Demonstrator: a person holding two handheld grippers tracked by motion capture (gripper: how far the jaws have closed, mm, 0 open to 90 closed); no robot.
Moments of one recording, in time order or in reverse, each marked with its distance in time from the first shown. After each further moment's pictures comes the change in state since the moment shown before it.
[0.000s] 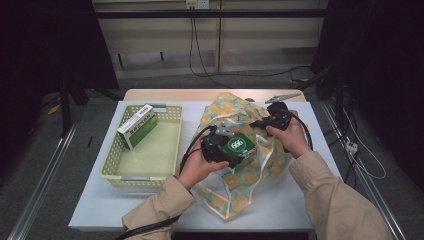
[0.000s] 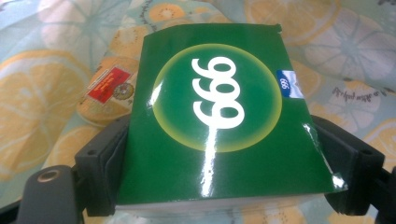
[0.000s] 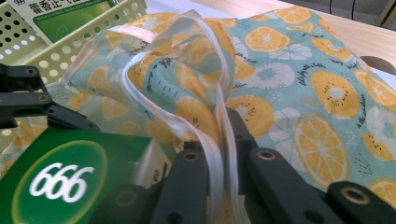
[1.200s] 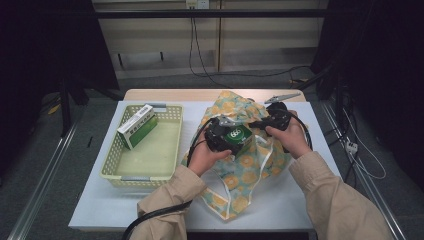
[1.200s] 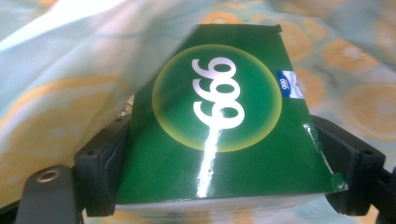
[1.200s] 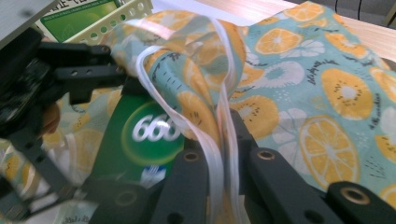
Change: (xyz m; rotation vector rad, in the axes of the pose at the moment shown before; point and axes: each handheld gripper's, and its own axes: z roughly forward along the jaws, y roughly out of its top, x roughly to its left) left arm 0.038 0.006 0.033 -0.034 0.110 -0.043; right arm 0.002 0.001 0.000 0.000 0.018 -0.002
